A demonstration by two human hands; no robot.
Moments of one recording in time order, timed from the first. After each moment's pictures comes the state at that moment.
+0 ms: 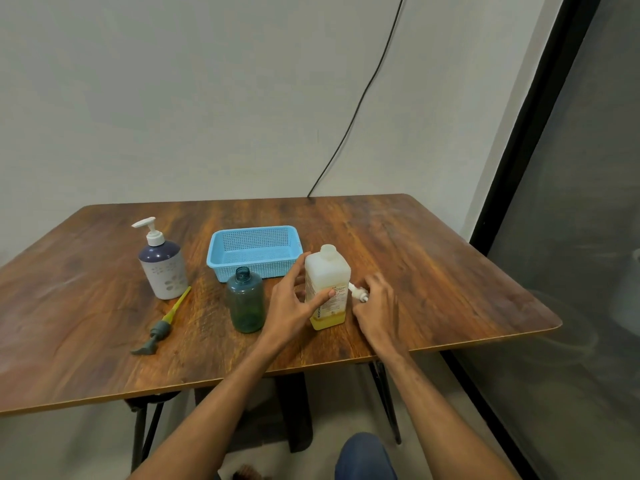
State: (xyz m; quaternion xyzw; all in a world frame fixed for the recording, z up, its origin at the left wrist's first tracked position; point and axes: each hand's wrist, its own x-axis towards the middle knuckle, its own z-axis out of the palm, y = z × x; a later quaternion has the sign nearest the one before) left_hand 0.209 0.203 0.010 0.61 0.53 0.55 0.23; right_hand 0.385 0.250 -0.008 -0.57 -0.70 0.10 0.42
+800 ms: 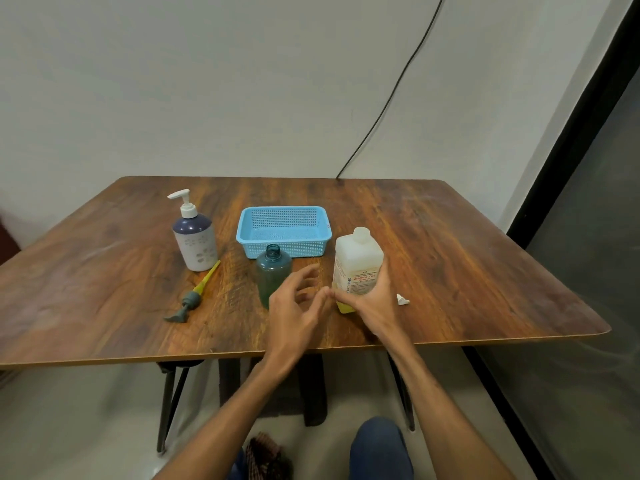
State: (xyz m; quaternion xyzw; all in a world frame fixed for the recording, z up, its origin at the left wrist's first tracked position) left_hand 0.199 0.139 0.002 0.55 0.58 0.58 0.14; right_hand 0.346 0.228 -0.009 -0.42 -0.65 0.41 0.49
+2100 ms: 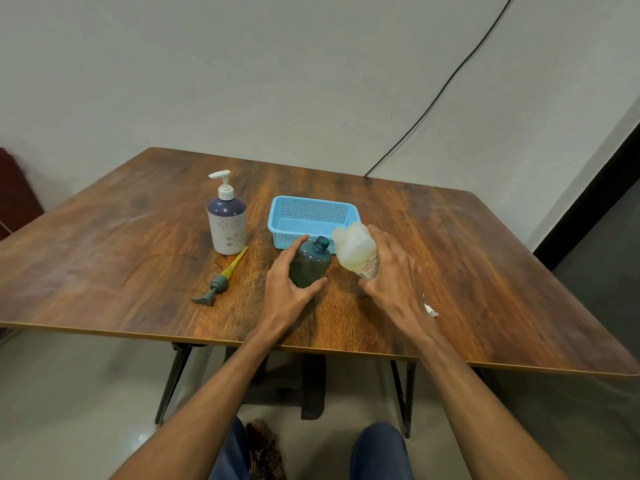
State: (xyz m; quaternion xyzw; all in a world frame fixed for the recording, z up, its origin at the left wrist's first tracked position) left_hand 0.121 0.170 -0.020 0.53 0.59 0.59 0.14; right_hand 0.306 0.233 0.045 -0.47 -0.83 0.00 0.31
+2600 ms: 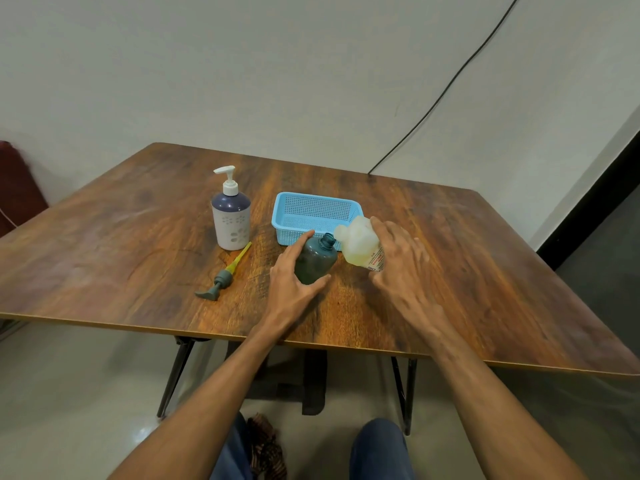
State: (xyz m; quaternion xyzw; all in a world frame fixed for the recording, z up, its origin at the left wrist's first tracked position) left_hand 0.120 0.170 -0.022 0.54 0.60 0.58 0.15; right_hand 0.307 0.234 0.062 -0.48 -0.85 -0.08 0.22
